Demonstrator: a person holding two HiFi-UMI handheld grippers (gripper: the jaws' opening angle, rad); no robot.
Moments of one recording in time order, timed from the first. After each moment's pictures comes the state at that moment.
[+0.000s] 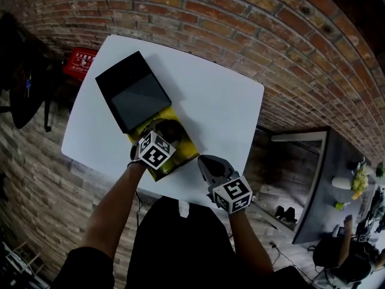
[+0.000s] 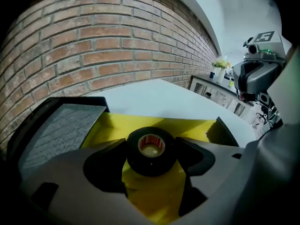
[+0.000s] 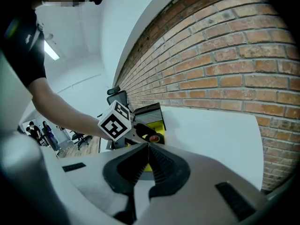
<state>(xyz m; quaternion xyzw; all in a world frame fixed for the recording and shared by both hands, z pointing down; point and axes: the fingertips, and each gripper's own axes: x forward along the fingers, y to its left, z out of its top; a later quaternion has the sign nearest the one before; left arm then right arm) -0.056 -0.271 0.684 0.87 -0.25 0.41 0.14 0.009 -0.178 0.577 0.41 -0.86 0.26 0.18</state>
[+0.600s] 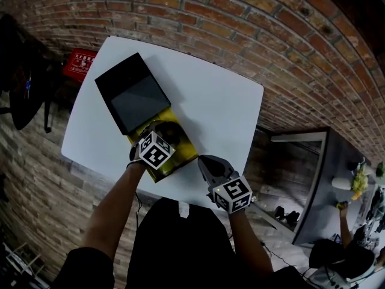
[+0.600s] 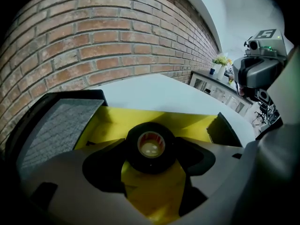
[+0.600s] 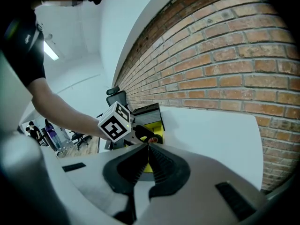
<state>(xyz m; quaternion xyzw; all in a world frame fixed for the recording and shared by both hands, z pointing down) -0.057 -0.268 0.694 0.86 -0.23 0.43 0.15 0.013 -0.183 0.578 0.41 -0.86 0.26 0.18</state>
